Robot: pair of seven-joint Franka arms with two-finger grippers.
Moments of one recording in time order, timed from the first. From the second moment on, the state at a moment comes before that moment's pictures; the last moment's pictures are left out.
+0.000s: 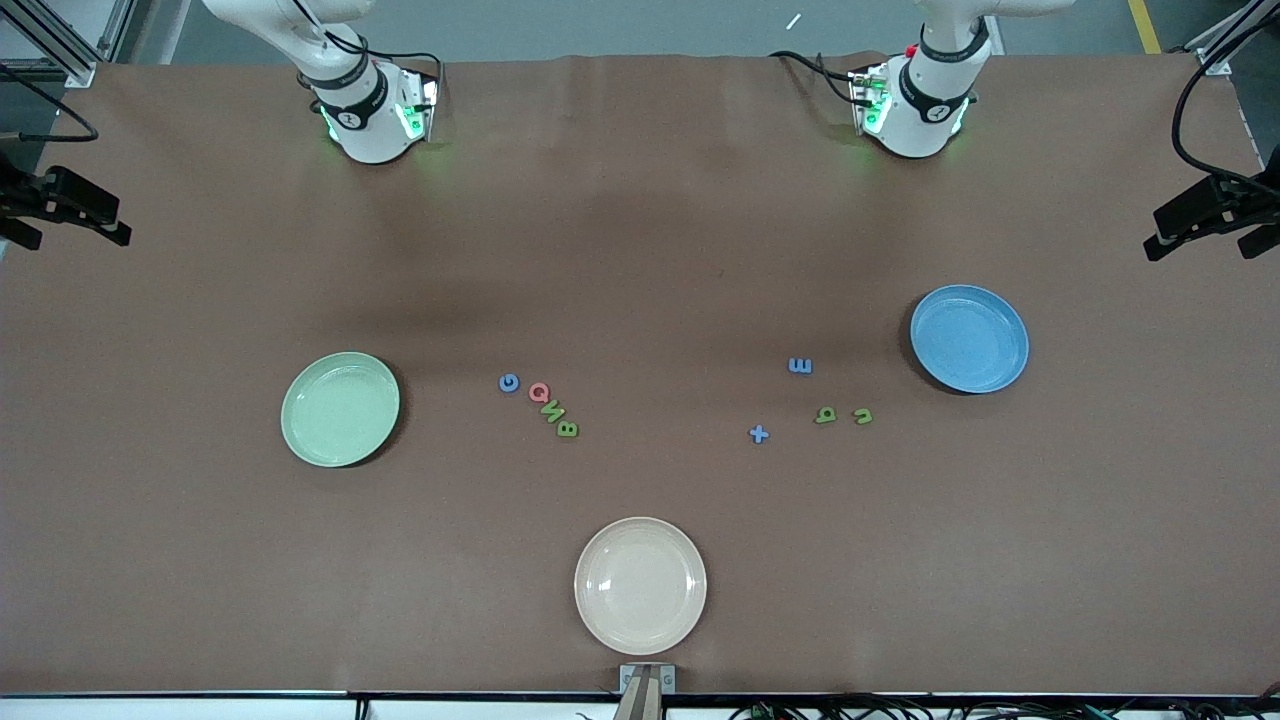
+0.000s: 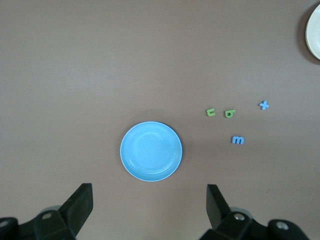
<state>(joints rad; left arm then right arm) -0.08 -0.01 0.11 -1.51 -0.03 1.53 0.00 0.03 -0.09 -0.13 -1.64 0.00 1.52 -0.13</state>
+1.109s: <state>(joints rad) -0.09 0.11 0.10 -1.54 -0.06 1.56 -0.02 0.03 -0.09 -0.13 -1.63 0.00 1.52 -0.12</state>
